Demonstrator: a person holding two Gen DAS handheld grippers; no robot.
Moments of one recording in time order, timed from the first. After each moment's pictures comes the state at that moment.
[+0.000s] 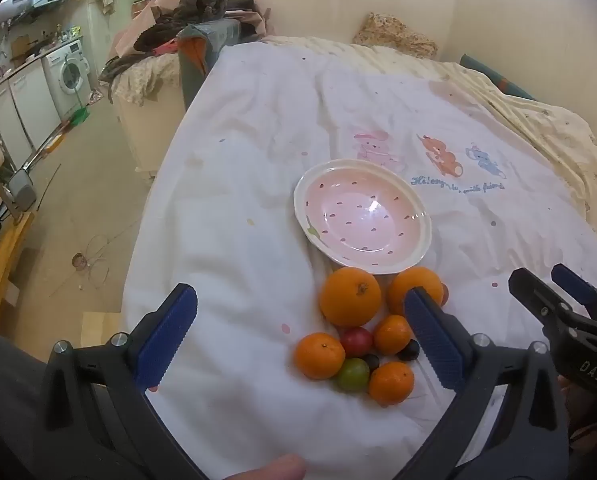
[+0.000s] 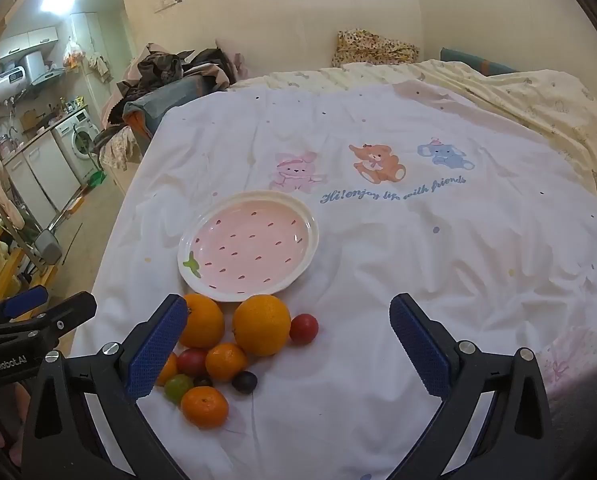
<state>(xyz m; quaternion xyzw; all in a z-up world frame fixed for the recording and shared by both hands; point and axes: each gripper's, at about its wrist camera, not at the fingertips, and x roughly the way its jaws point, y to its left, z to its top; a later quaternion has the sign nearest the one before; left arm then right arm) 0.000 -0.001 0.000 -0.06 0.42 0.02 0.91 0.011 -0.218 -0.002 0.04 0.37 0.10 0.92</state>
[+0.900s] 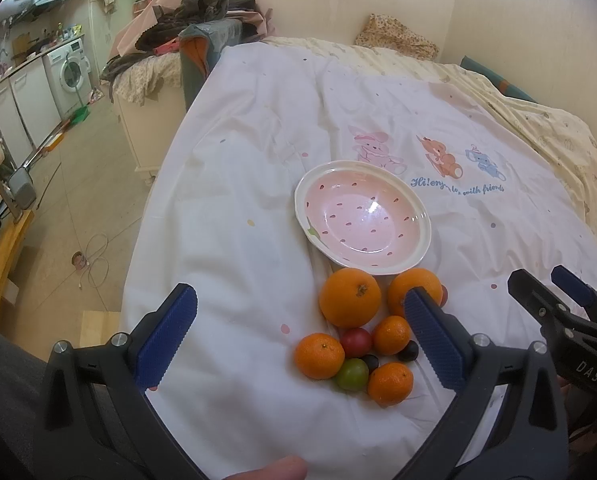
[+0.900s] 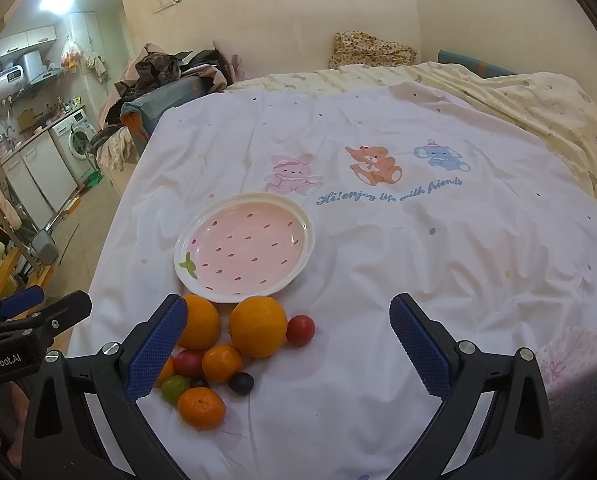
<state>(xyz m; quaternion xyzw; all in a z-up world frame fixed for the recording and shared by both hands) 0.001 -0.002 0.001 -0.06 0.42 0.02 0.91 0.010 -0.218 0.000 0.04 0.37 0.09 0.92</state>
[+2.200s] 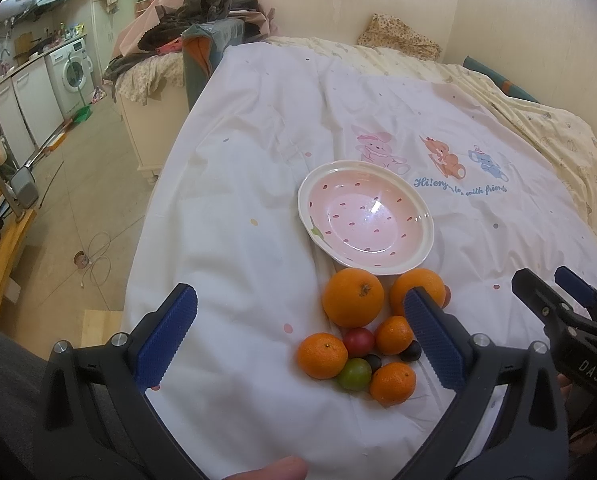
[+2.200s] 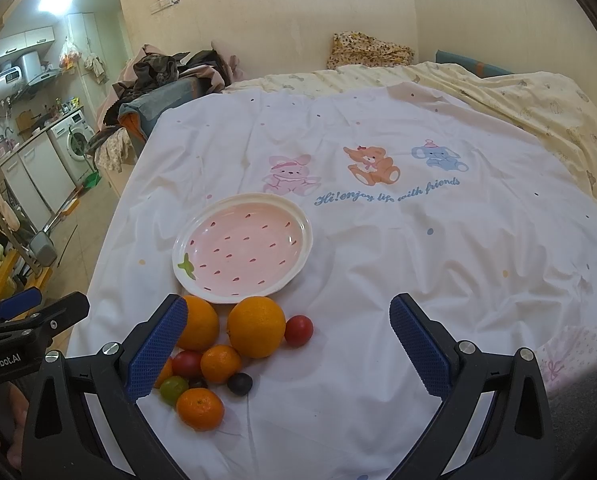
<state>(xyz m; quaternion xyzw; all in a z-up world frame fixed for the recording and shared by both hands) -0.003 0.003 0.001 -0.06 0.42 0.03 0.91 0.011 -0.221 0.000 0.04 0.37 0.09 0.92</state>
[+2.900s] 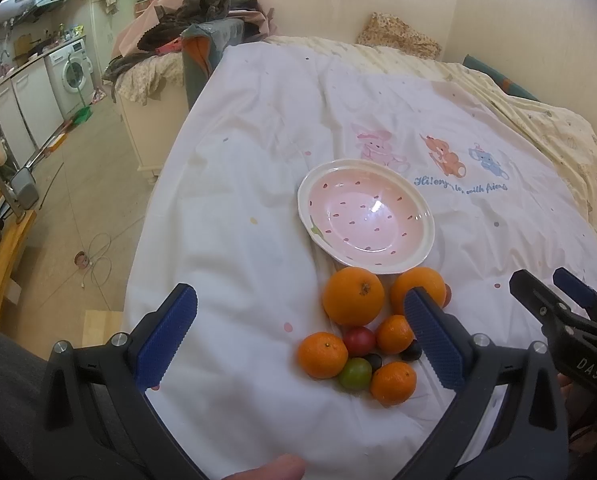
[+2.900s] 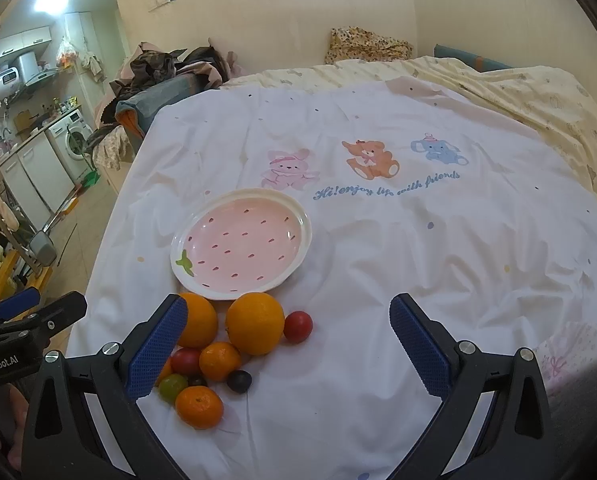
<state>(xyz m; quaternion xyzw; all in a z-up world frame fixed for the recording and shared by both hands) 0.000 0.002 0.000 -0.06 0.42 0.03 0.91 0.010 -0.221 -0.004 0.04 0.38 0.09 0.92</state>
